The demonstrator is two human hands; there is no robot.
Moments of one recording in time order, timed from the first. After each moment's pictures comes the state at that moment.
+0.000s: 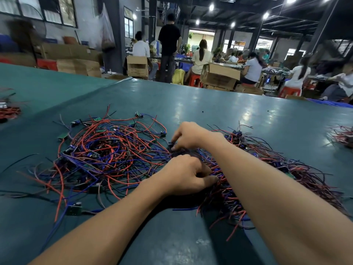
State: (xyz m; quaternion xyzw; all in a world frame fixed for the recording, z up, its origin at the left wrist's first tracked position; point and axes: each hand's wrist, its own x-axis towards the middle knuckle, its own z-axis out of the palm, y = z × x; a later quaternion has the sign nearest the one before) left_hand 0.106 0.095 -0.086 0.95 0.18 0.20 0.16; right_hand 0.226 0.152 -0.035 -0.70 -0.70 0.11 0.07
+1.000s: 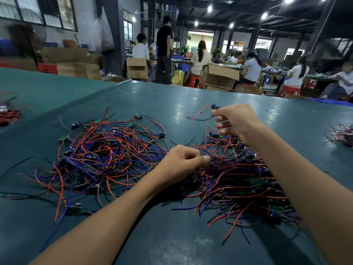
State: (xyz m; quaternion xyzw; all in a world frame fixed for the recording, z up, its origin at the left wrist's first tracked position) left_hand 0.107 0.111 -0.095 0.83 0.22 0.31 0.42; right_hand 0.291 0.083 0.013 -0.66 -0.40 0.31 0.55
